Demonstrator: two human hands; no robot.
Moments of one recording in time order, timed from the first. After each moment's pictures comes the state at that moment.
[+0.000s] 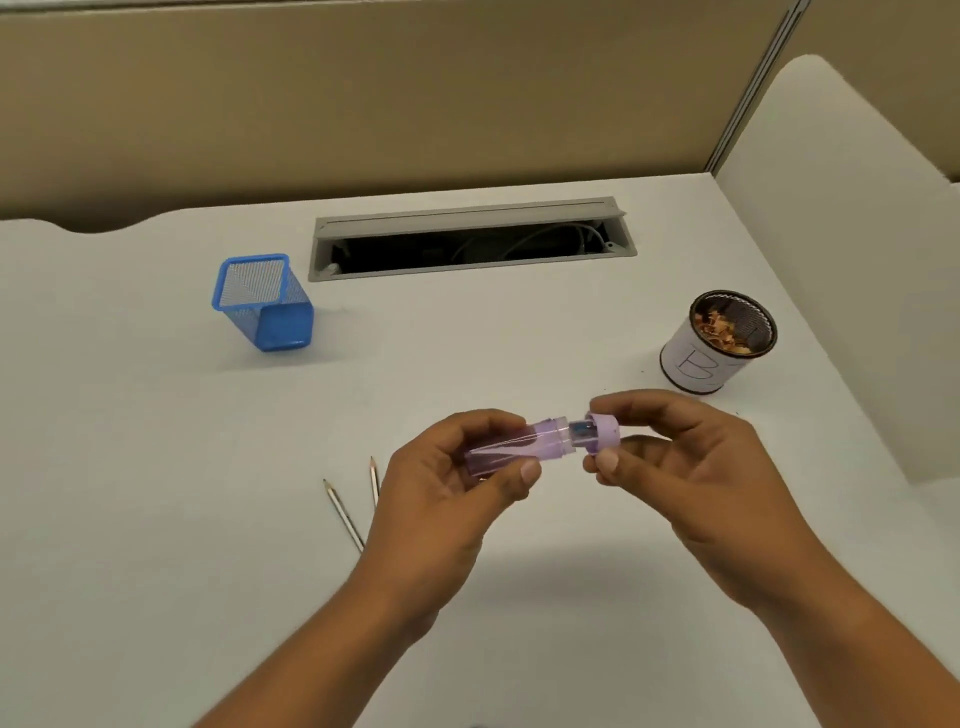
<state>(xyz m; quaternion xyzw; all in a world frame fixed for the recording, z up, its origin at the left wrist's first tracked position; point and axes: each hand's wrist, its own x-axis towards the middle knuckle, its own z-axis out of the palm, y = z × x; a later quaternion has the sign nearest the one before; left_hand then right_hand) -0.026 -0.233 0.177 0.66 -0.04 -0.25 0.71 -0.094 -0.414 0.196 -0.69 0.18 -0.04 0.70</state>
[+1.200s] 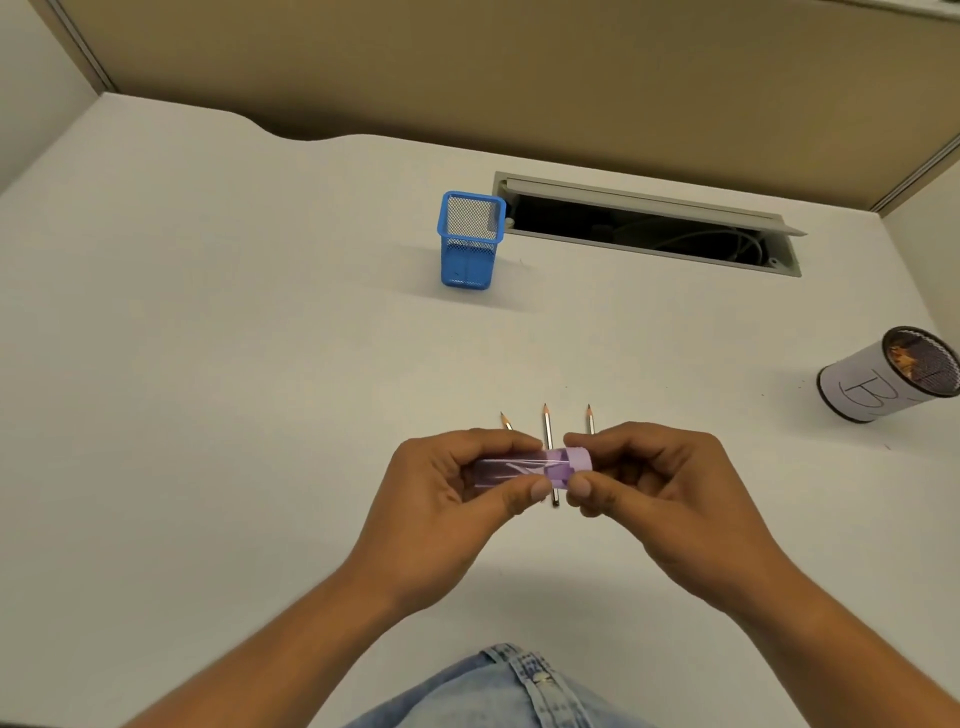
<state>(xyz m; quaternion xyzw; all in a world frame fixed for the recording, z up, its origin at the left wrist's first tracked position) -0.030 -0.033 0.170 0.70 -0.06 -0.18 0.68 -0.063 -0.223 0.190 -0.74 0.10 0.07 0.66</state>
